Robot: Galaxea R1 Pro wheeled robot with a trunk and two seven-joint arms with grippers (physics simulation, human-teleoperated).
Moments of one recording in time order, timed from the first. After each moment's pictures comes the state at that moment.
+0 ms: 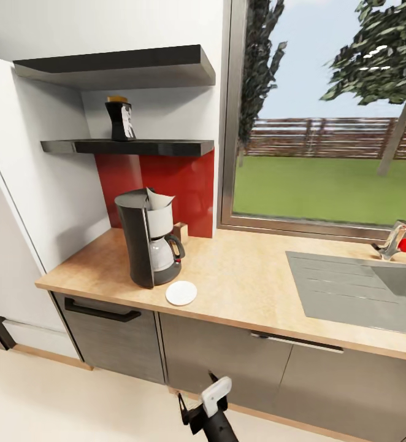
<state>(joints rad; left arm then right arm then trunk) 0.04 0.19 0.00 -0.18 0.03 -0.22 0.03 -0.23 0.09 0.76 -0.78 -0.11 -0.34 -0.21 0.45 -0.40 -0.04</state>
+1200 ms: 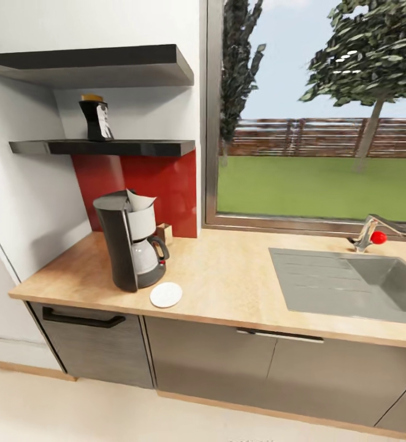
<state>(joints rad) 0.04 0.13 0.01 -0.17 0.03 -0.22 0.03 -0.23 0.02 0.61 -0.29 -0.62 0.07 -0.23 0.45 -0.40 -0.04</state>
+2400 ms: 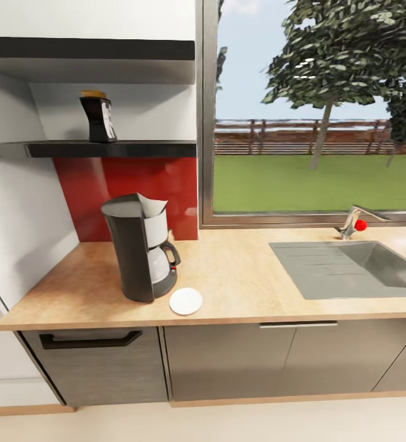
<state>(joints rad) 0.04 0.12 0.00 -0.18 0.03 -0.21 0.03 -0.23 -0.02 0.61 -0.29 -0.56 0.06 -0.18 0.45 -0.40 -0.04</state>
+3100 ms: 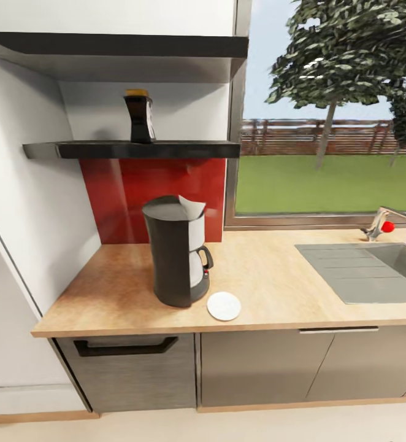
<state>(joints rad) 0.04 0.11 0.00 -0.18 0.03 -0.21 0.03 -0.23 -0.01 0.61 -0.29 -0.56 0.07 -0.18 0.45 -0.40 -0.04</state>
